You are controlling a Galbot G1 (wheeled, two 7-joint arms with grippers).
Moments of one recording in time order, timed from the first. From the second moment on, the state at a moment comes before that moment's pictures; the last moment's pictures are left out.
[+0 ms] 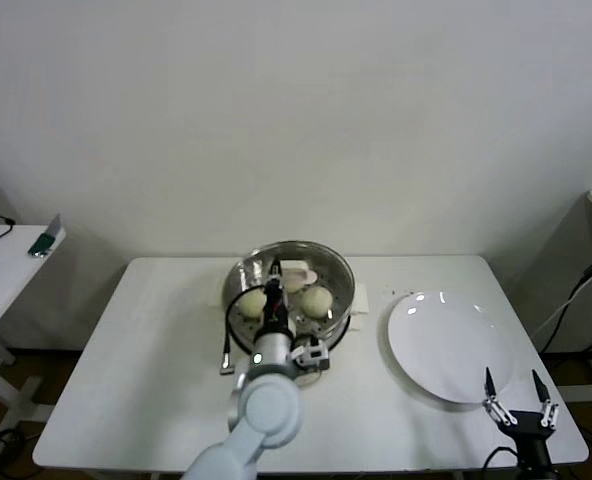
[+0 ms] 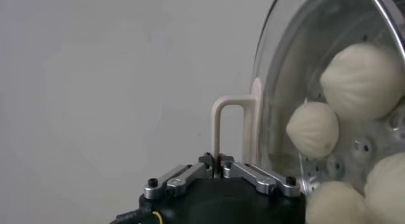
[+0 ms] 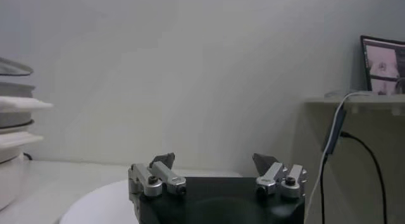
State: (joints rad) left arm 0.99 -1.40 0.11 -1.87 1.52 0.74 0.30; right arm -1.69 1.25 0.74 1.71 0.30 0.48 0.03
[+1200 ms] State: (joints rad) left arm 1.01 -1.37 0.11 -1.86 1.43 0.74 0.24; right arm -1.68 1.26 0.73 1.69 0.32 0.50 0.04
